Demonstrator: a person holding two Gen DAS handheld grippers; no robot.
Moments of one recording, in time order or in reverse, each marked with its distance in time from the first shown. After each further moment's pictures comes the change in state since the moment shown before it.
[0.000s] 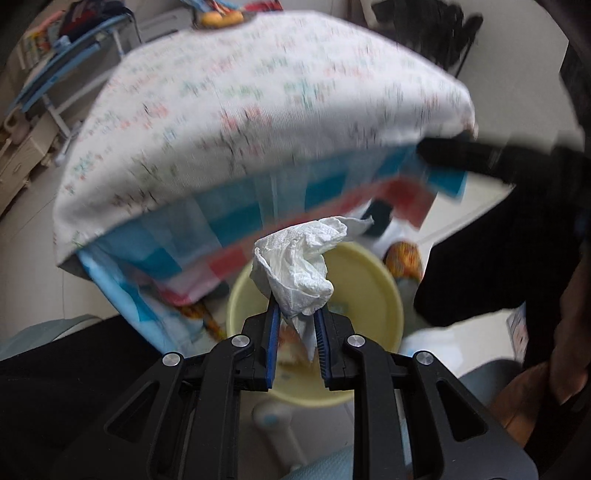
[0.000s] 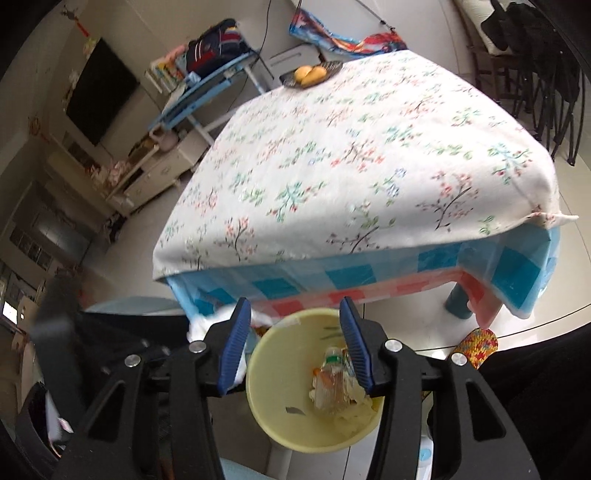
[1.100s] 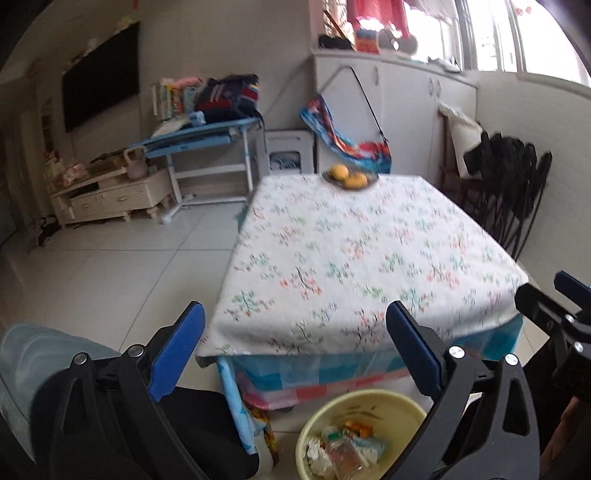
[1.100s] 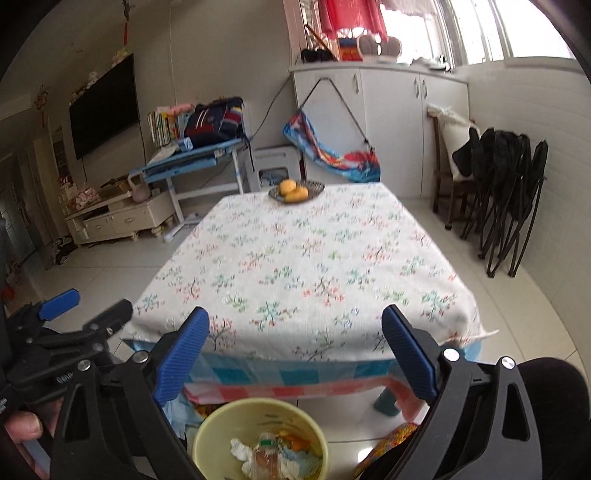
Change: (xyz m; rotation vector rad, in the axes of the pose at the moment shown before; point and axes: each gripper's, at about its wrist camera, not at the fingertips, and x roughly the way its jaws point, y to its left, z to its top) left arm -0.120 0.044 0.016 -0.299 -0.594 0.330; right arm -0.060 0.054 0.011 -0.231 -0.424 -0.269
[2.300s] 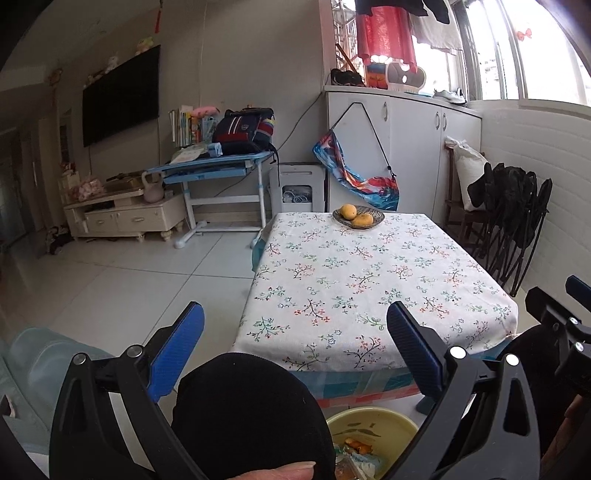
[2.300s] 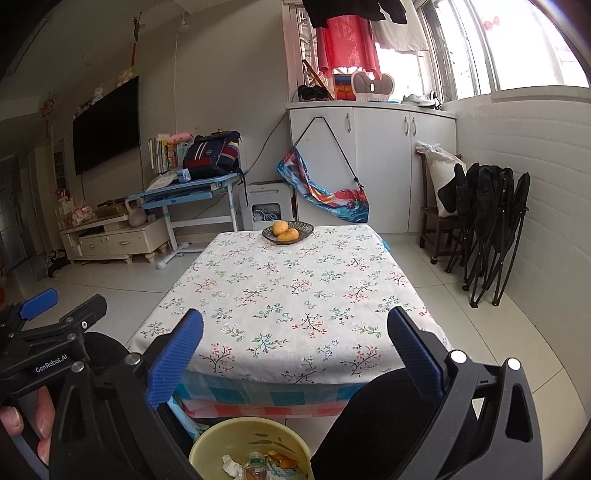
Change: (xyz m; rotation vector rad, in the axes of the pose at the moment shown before) left arm -0.062 0.009 0.013 -0.022 -0.115 0.039; right arm -0.042 0.007 0.009 -0.031 -0.118 -0.040
